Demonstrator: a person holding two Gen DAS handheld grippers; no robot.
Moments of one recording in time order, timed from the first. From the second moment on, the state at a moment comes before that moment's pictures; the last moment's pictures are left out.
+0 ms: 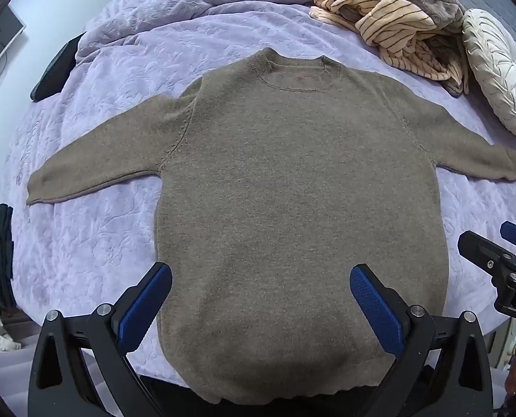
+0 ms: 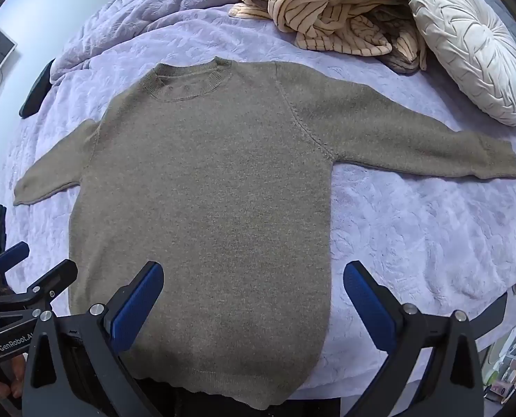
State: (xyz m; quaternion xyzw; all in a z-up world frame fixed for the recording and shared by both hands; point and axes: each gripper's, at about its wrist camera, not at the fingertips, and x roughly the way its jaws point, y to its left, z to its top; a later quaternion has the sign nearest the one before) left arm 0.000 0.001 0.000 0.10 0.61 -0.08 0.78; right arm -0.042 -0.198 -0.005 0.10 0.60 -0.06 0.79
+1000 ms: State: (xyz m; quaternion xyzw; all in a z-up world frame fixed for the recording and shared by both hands) left arm -0.002 0.009 0.000 0.09 0.61 -0.07 0.78; right arm -0.041 -0.197 -0.014 0.13 0.61 -0.05 0.78
